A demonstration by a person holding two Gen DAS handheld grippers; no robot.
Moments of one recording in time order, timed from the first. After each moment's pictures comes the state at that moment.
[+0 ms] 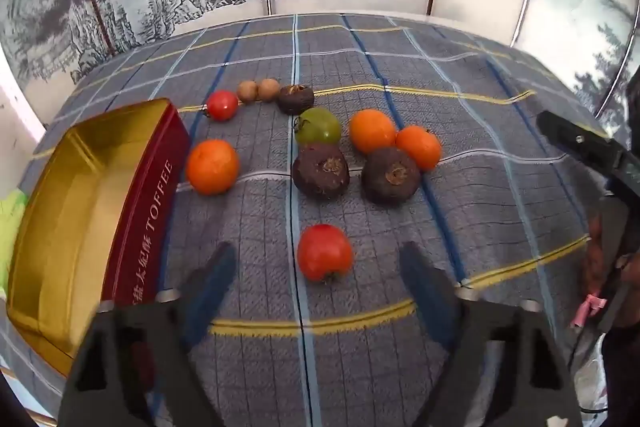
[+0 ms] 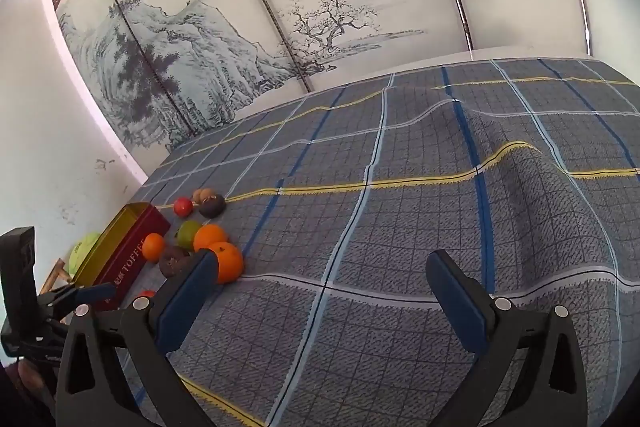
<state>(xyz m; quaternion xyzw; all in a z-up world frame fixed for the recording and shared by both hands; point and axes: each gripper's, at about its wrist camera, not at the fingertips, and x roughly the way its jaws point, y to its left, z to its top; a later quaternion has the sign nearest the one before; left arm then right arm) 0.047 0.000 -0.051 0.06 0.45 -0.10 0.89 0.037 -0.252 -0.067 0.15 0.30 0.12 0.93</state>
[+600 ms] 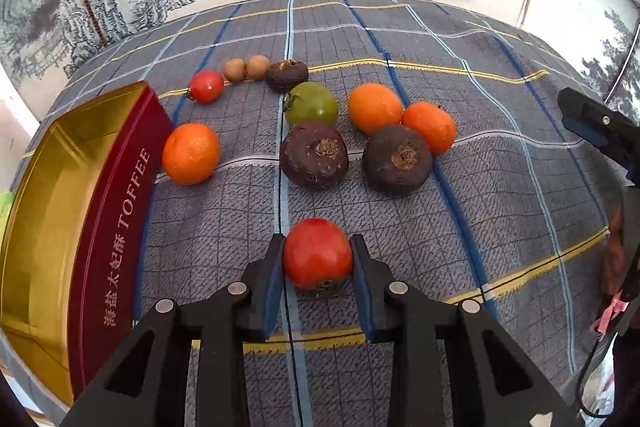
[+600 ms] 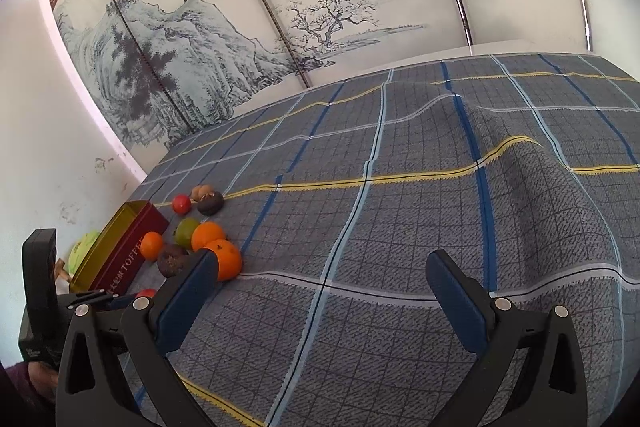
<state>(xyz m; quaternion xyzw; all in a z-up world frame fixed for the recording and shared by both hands) 0.057 -0.008 -0.069 0.07 0.47 -0.11 0.87 0.042 -0.252 -0.070 0.15 0.31 0.11 0.93</state>
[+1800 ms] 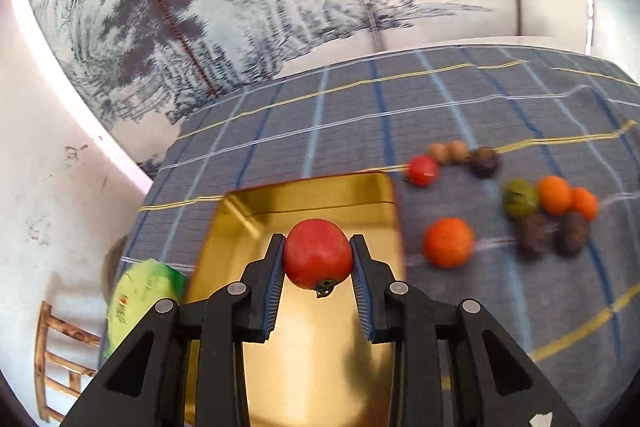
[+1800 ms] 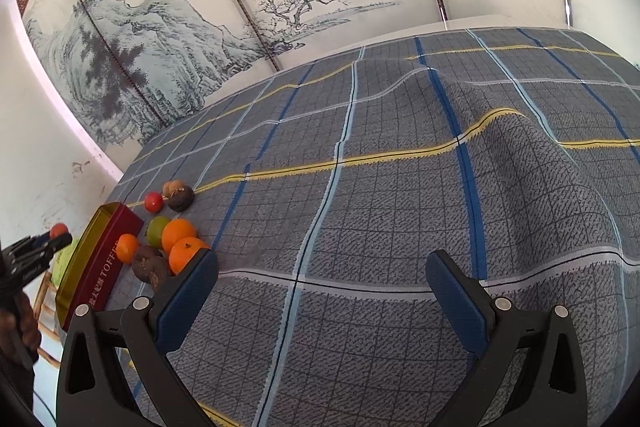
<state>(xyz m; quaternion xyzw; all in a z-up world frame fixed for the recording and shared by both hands) 0.105 0.121 0.006 0.16 0.40 0.04 0.90 0.057 -0.259 -0.080 0.17 0.36 0.08 0.92</state>
